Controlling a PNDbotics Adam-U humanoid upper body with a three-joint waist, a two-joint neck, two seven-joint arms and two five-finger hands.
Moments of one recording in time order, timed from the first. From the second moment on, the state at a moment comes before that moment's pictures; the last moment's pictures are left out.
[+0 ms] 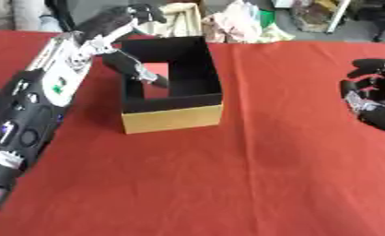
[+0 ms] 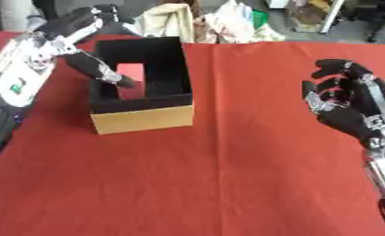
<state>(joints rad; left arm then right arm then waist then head) -0.92 0.49 -0.22 -1.25 -0.69 -0.24 -0.23 -0.40 -0.45 0.11 -1.65 -0.14 -0.02 -0.07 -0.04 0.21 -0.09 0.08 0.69</state>
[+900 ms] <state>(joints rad) -0.47 0.58 0.01 -1.72 -0.29 0.02 0.01 -0.40 -0.45 0.10 -1.65 -0.14 -0.03 -0.10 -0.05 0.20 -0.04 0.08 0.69</state>
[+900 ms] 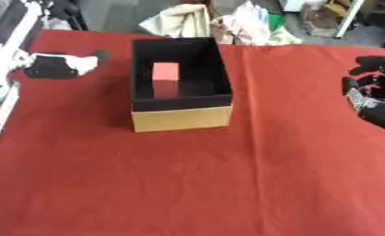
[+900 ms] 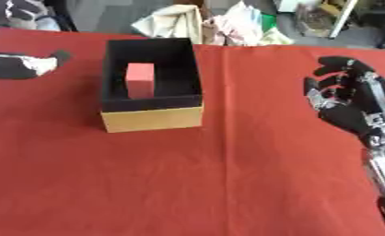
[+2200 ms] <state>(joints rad) -0.33 0.47 0.07 -1.75 -0.17 0.07 0.04 -0.40 -0.44 0.10 -1.65 -0.15 -0.02 -0.12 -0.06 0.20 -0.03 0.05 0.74</state>
